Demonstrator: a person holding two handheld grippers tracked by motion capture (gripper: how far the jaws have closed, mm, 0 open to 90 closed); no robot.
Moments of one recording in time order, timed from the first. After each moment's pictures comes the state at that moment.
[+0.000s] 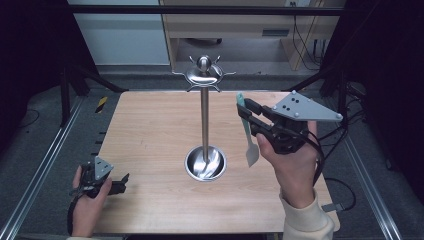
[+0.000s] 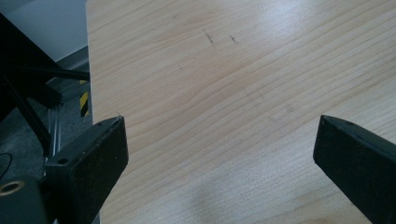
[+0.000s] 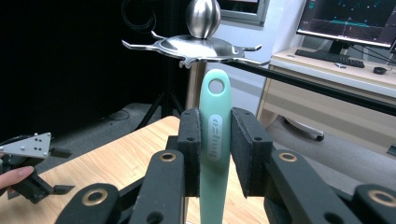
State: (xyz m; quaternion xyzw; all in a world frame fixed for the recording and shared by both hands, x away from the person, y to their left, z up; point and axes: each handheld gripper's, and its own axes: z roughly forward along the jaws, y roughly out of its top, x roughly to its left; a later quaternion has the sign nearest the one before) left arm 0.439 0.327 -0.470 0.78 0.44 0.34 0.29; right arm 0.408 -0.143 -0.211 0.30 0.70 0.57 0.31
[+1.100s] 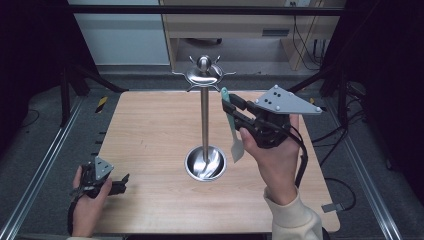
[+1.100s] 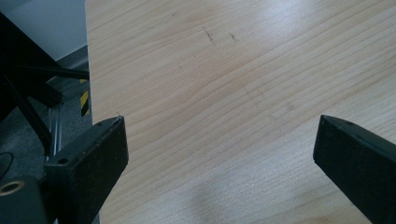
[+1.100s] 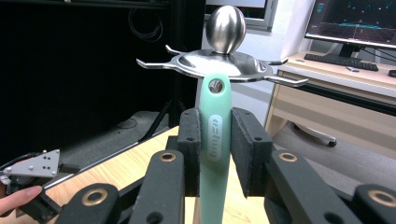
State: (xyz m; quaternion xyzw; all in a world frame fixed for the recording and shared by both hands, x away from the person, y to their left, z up) left arm 0.439 0.327 -0.471 0.78 0.44 0.34 0.28; right arm 0.419 -0.115 -0.210 0.30 0.69 0.58 0.30
